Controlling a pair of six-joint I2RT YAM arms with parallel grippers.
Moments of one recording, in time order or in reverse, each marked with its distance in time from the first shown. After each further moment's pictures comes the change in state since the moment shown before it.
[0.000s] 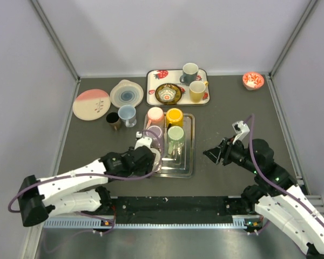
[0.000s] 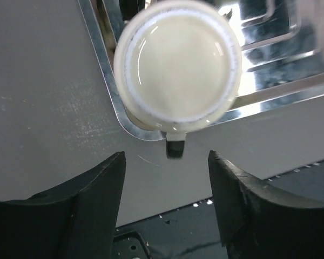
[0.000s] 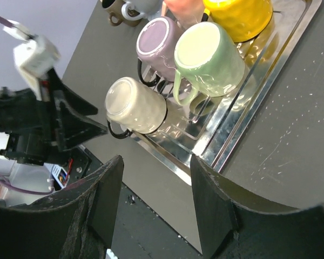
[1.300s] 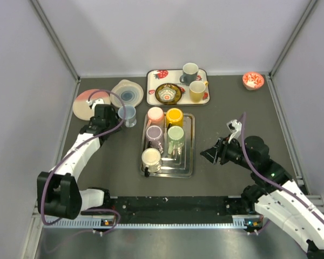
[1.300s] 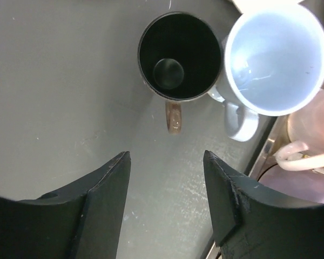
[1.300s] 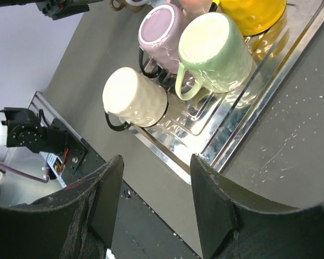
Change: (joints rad) left arm 0.889 0.178 0.164 0.305 0.088 0.151; right arm 0.000 0.067 -0.005 0.042 -0.053 -0.043
